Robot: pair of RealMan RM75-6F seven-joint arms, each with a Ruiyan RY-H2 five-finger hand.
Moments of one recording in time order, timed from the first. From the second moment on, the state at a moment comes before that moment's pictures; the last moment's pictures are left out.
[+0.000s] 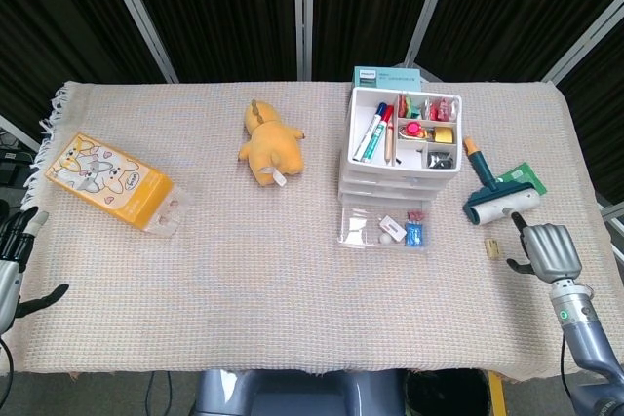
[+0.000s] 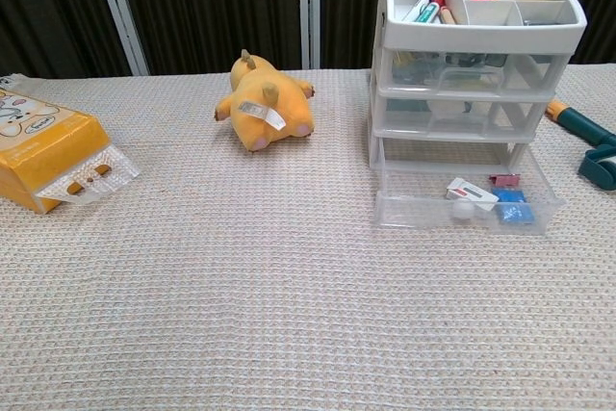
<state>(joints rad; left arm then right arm) -0.07 -1.08 -0.04 -1.68 1.56 1.56 0.03 0.35 -1.38 0.03 -1.03 -1.38 1.21 0.15</state>
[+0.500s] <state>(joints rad) -0.07 -1.11 -0.04 -1.66 1.53 1.53 0.11 0.21 -1.31 0.06 -1.24 -1.49 1.58 0.17</state>
